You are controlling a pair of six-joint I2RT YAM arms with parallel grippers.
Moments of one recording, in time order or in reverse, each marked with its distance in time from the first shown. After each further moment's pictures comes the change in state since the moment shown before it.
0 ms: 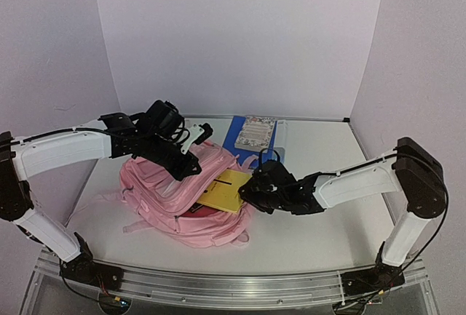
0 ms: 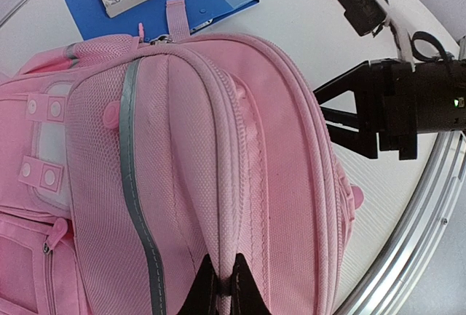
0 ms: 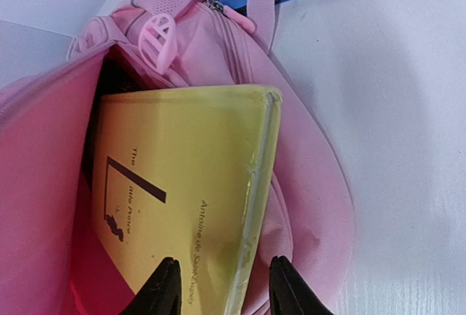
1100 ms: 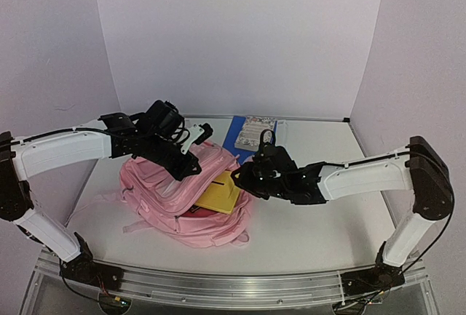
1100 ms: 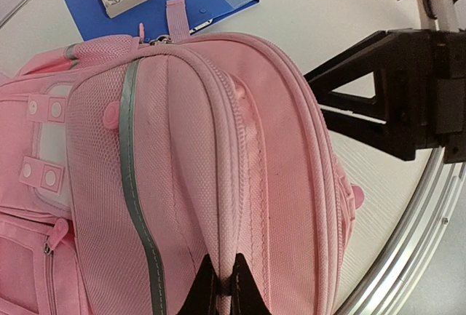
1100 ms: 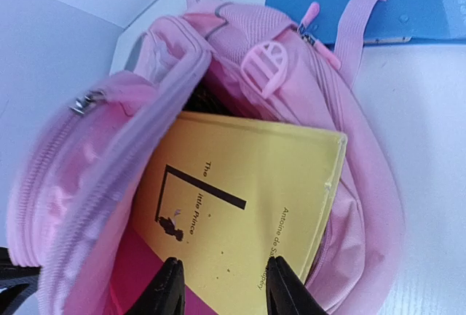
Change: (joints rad) left arm 0.000 0.000 0.000 0.000 0.001 0.004; right arm -0.002 -0.058 0.084 -0.016 -0.005 -0.132
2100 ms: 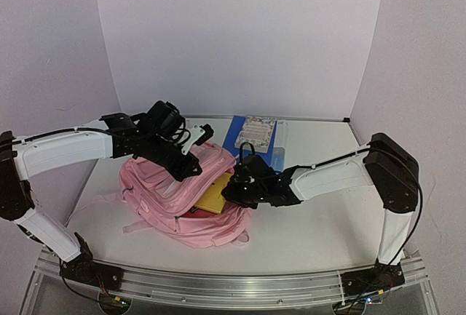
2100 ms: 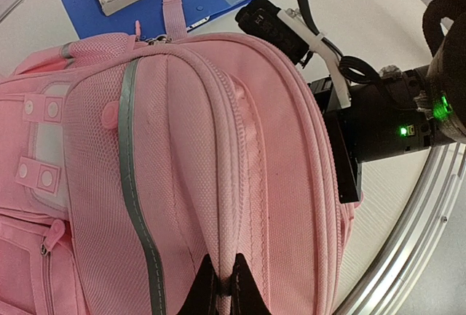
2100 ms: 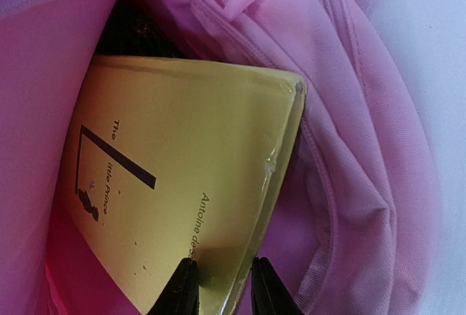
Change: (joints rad) left arm 0.001 0.008 0.000 0.000 0.009 0.000; right arm -0.011 0.253 0.132 -0.031 -0.144 -0.027
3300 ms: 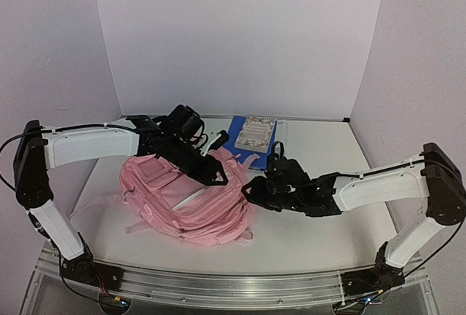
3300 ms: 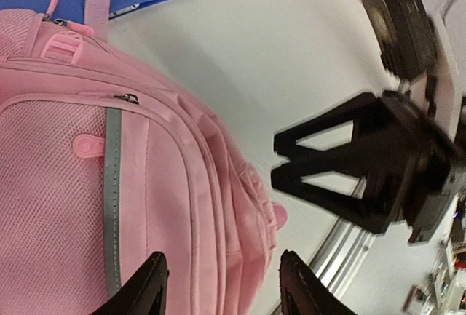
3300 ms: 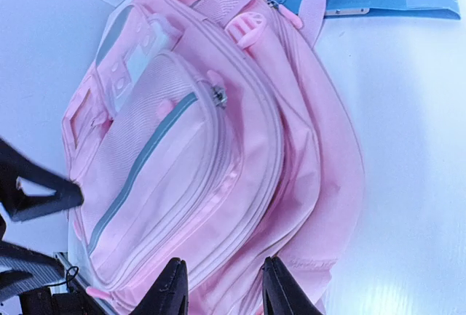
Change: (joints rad) left arm 0.001 0.185 0.079 0.076 0.246 -0.223; right arm 0.045 -0.358 -0.288 0.026 0.124 -0.013
